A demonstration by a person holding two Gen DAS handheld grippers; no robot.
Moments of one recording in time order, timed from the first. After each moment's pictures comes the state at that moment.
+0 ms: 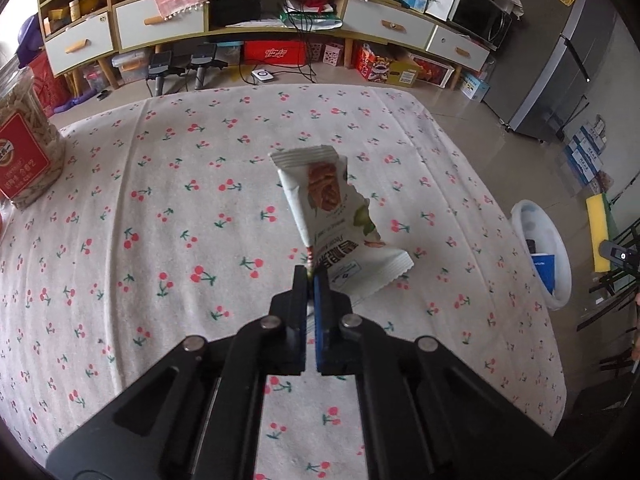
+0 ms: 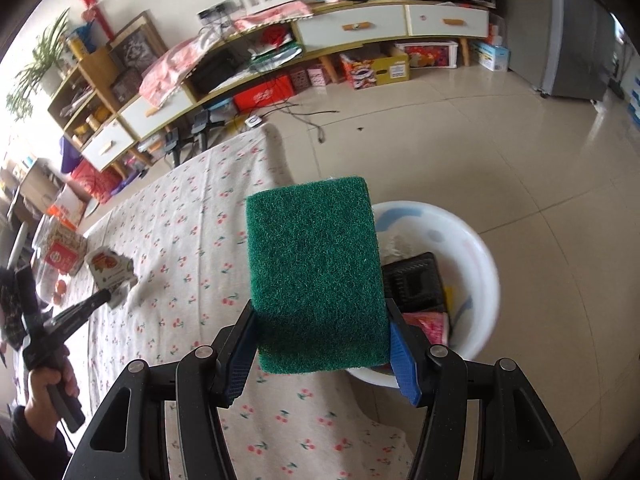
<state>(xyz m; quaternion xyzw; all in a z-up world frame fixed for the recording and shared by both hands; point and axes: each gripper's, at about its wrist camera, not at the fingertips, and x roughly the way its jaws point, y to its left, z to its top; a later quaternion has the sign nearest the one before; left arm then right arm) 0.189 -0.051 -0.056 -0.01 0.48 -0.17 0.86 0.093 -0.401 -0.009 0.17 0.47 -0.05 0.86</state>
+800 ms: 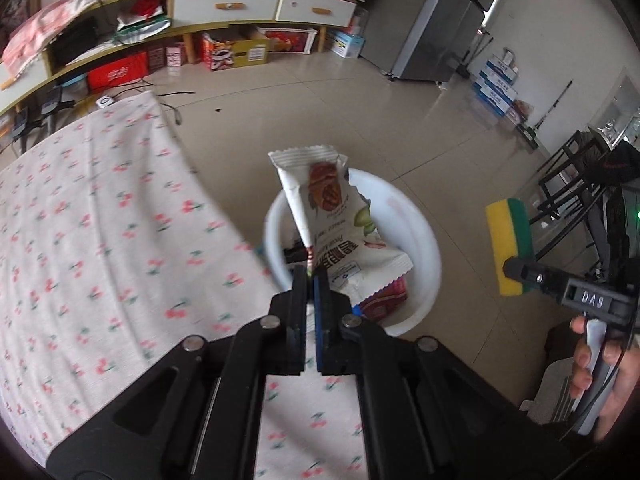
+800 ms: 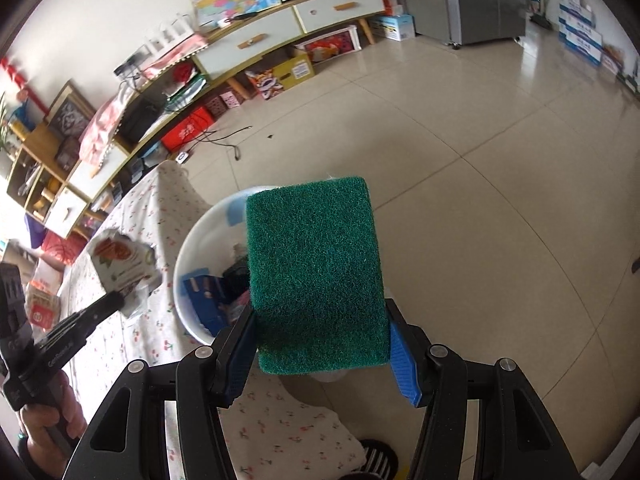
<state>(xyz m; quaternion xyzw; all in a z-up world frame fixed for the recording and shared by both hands) 0.150 -0.302 -0.043 0.05 0.48 -0.35 0.81 0.005 -0.519 -0.035 0.26 0.46 -0.15 0.84</state>
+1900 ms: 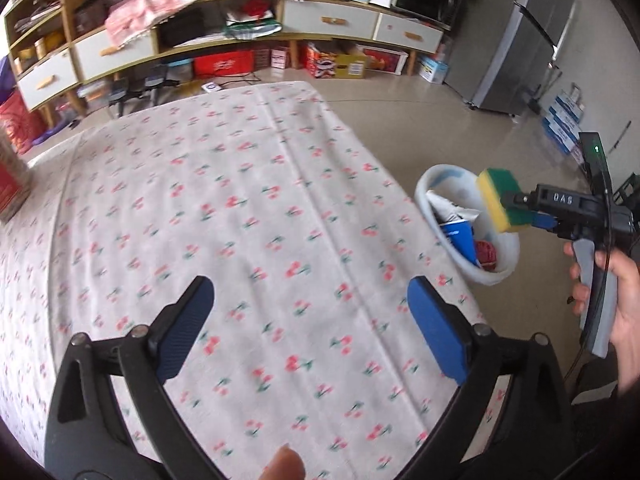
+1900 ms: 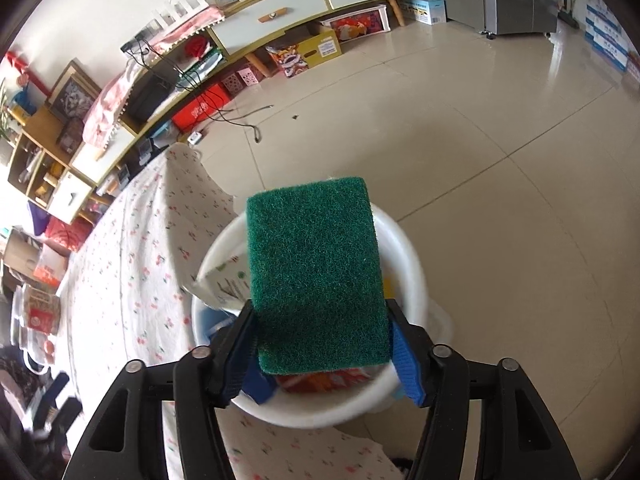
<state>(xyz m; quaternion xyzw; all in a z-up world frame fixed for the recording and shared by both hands) 0.119 -0.153 -0.035 0.03 0.47 -0.20 0.86 0.103 -0.487 -0.058 0.25 0.48 -0.11 0.83</state>
